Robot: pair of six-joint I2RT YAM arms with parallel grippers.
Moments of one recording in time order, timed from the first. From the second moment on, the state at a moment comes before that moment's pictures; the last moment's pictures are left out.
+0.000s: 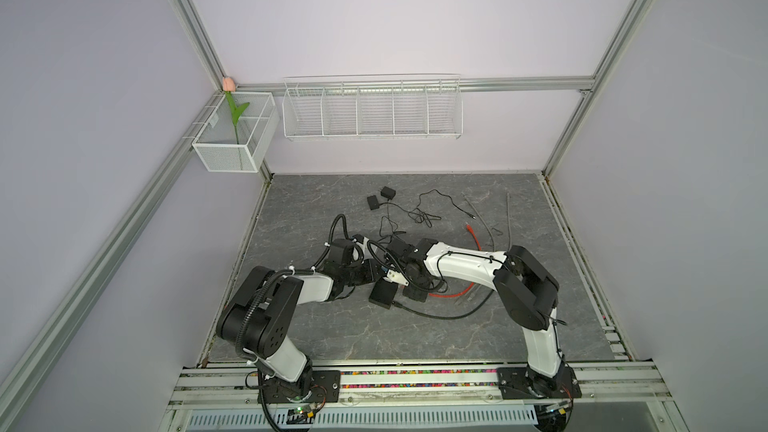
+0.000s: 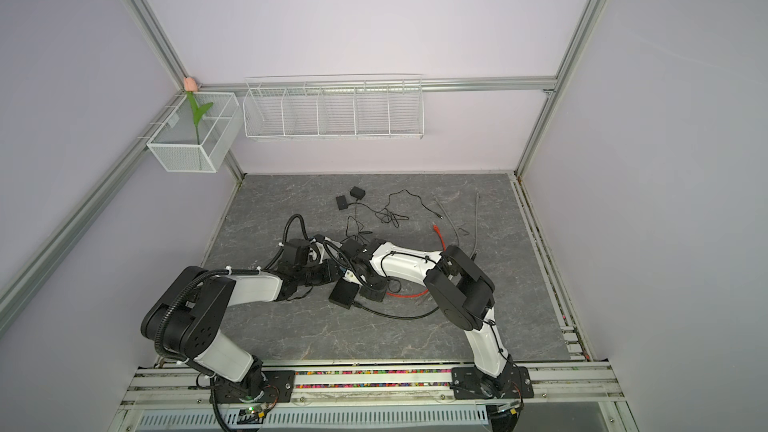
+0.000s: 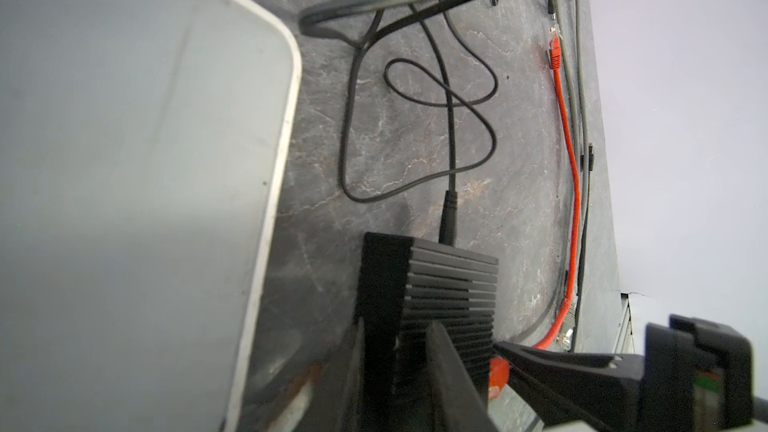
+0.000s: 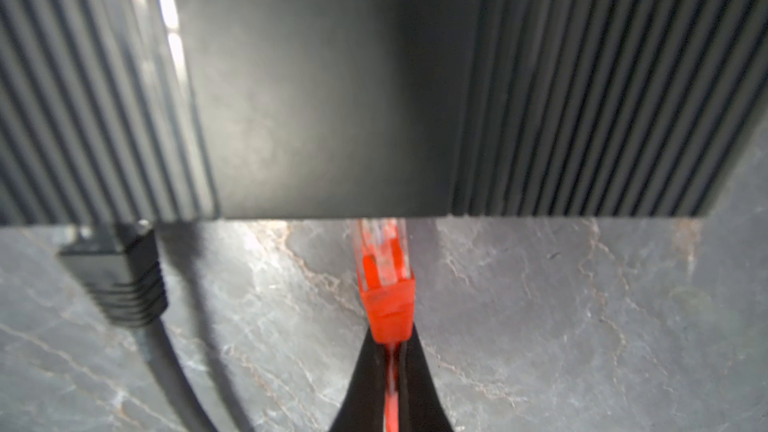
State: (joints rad) left arm -0.42 1.61 0.54 0.32 0.53 -0.60; right arm 0.95 2.03 1.44 -0.91 0.09 -0.29
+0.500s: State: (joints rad) left arm -0.42 1.58 0.52 0.29 0.52 -0.58; right arm 0.94 2.03 1.44 -0.90 0.09 -0.22
